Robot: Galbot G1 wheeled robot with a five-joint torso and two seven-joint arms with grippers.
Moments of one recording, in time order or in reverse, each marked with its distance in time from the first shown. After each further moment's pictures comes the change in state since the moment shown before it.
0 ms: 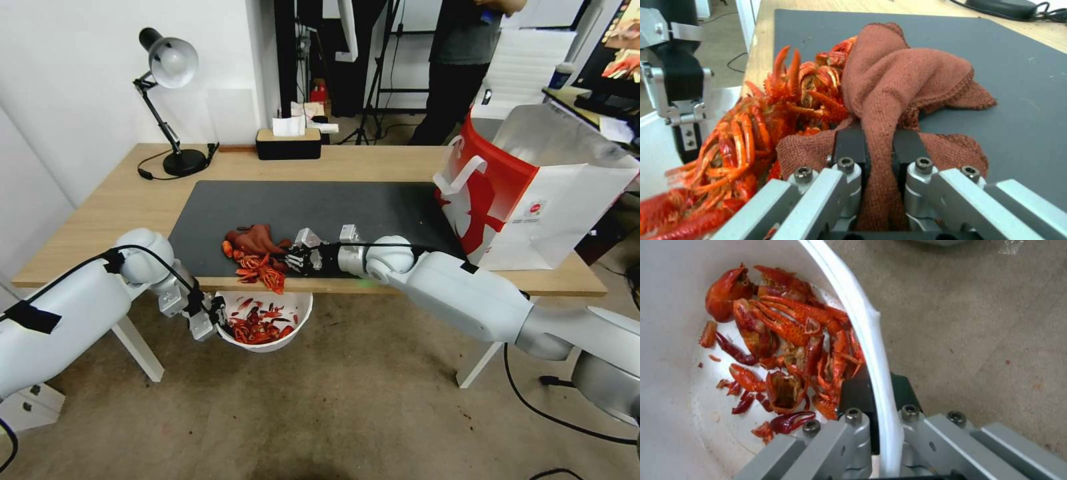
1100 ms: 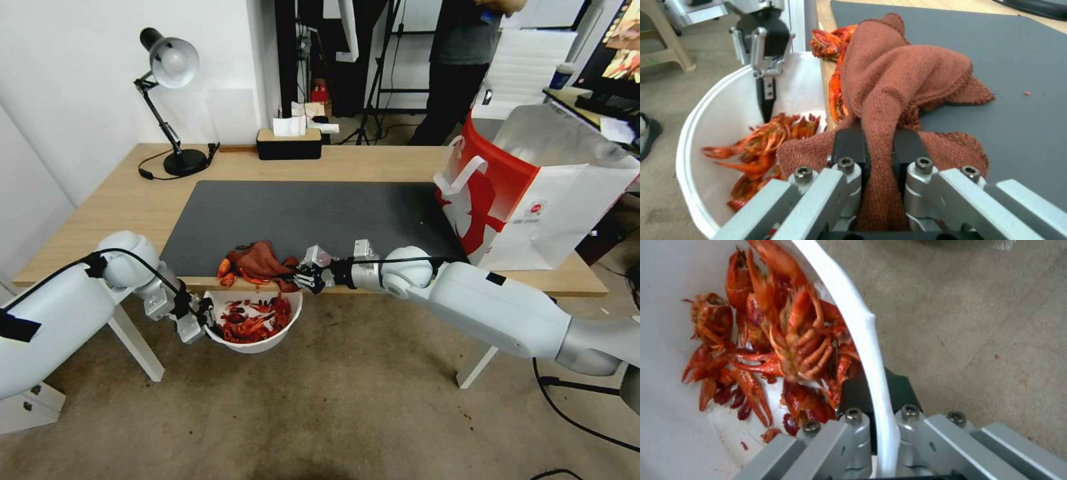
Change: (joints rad) left arm 0.043 0.040 -0.059 -0.009 0.000 -0.001 0.000; right arm -0.012 -0.136 -0.047 0.169 -0.005 0.001 -0.014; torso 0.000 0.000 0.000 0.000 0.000
